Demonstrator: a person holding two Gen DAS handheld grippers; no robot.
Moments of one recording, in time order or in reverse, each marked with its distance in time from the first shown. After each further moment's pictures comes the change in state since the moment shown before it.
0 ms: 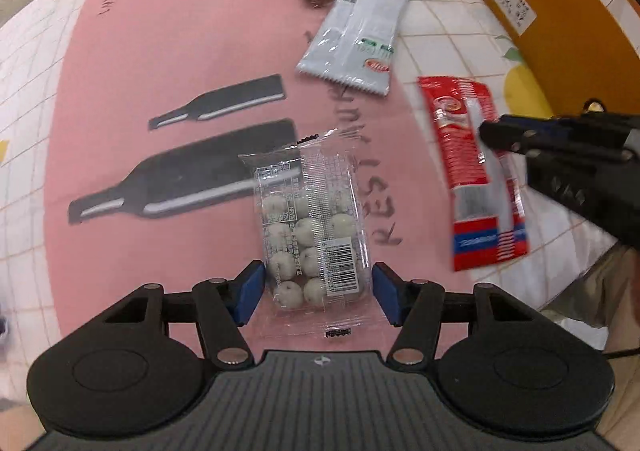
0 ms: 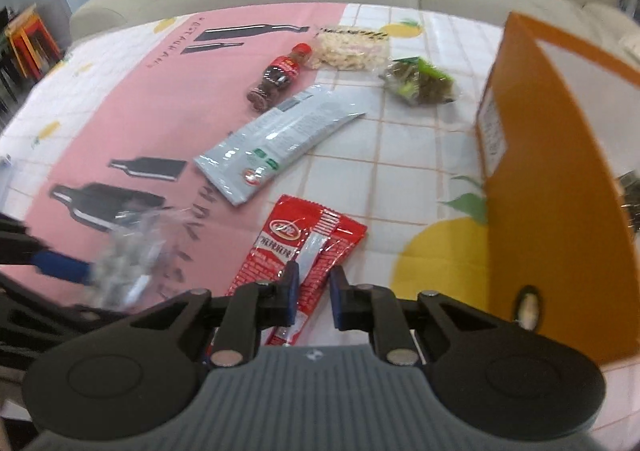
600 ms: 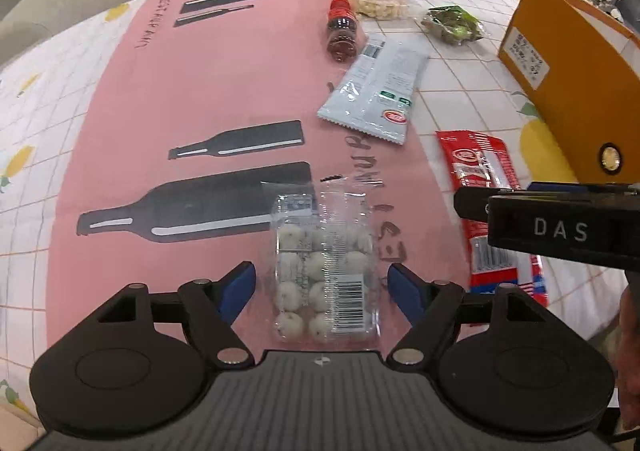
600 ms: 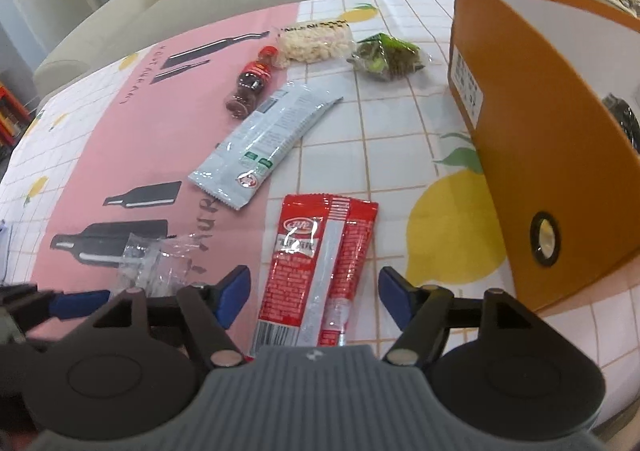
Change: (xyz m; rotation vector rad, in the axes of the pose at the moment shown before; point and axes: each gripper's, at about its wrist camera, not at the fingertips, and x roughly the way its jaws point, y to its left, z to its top) left arm 0.004 -0.008 -0.013 -0.078 -0.237 0.068; right arm 0.004 0.008 -0.010 0.239 -0.008 -0.014
